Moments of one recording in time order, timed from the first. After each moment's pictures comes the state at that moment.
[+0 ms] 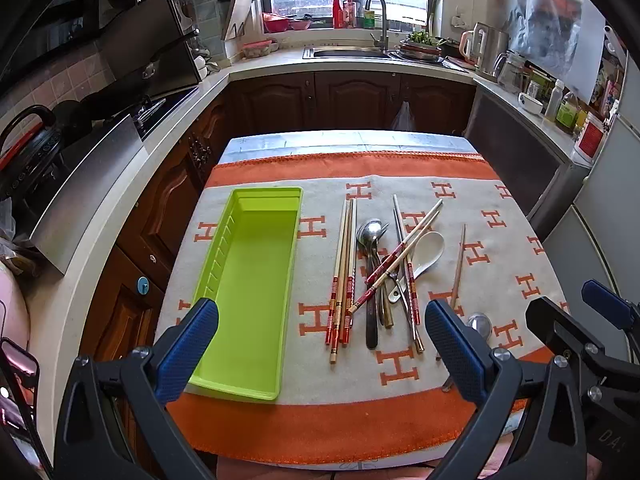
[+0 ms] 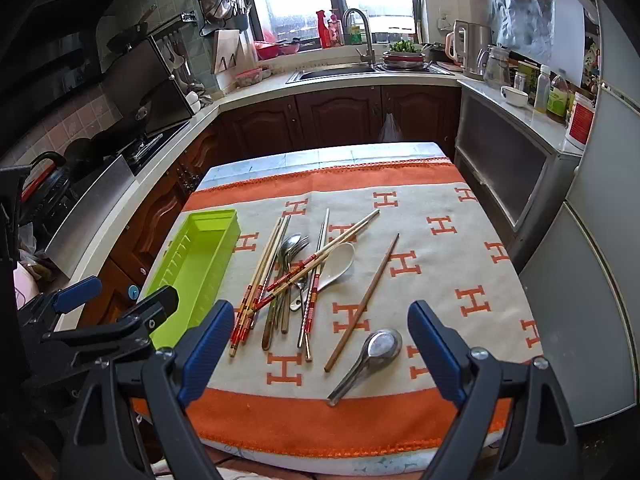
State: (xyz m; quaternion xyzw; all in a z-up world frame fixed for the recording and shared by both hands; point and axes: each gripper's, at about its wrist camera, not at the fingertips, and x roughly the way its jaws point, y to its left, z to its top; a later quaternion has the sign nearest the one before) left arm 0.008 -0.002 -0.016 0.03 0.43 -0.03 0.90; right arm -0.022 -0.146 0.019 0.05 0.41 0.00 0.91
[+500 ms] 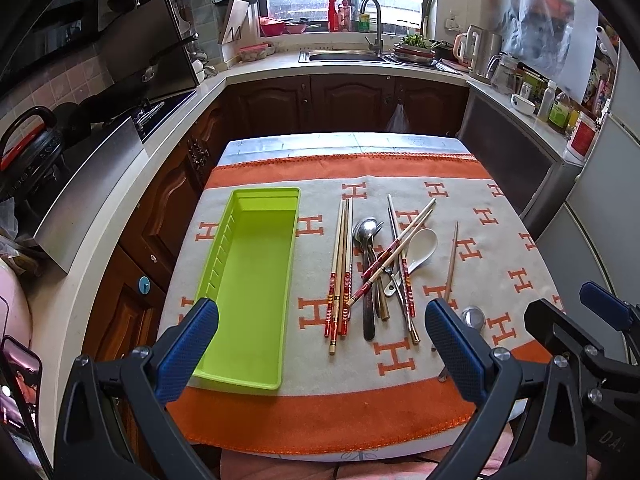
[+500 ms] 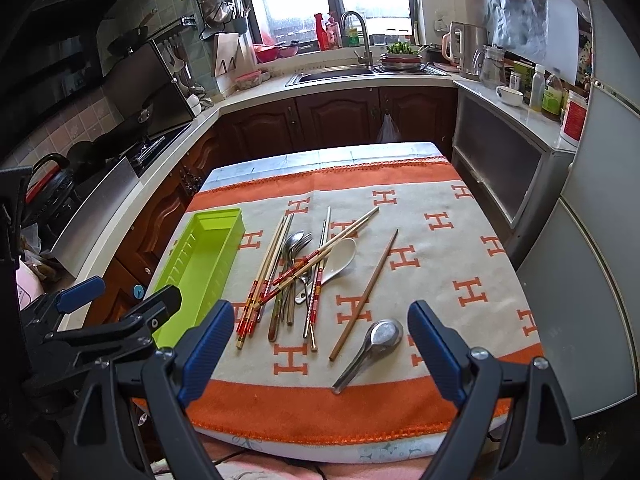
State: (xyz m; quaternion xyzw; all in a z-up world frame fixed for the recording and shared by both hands) left arm -0.008 0.003 -0.009 0.03 0.42 -0.04 0.91; right arm -0.047 -0.137 0.027 0.06 0.40 -0.01 0.91
